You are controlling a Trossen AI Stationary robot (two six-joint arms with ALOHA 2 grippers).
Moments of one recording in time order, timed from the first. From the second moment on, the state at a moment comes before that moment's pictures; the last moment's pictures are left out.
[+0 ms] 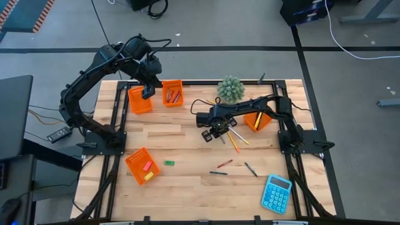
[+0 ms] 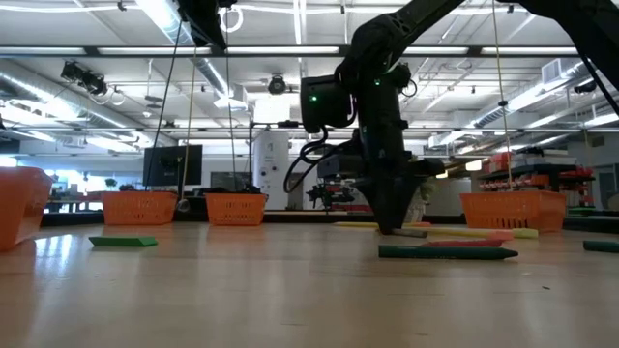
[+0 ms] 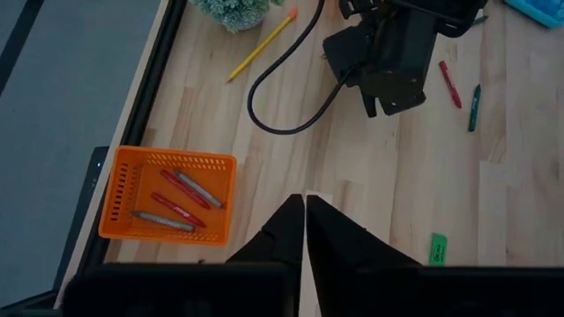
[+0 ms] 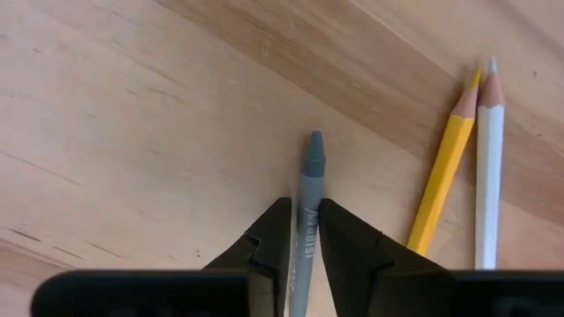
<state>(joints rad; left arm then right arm) 0.69 1.47 1.79 -1.36 0.32 0.40 -0.14 2.12 1.47 -0.98 -0.05 0.92</state>
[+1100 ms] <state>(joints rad) 0.69 1.47 1.79 -1.30 0.33 0.40 -0.13 1.77 1.46 -0.95 0.14 0.97</state>
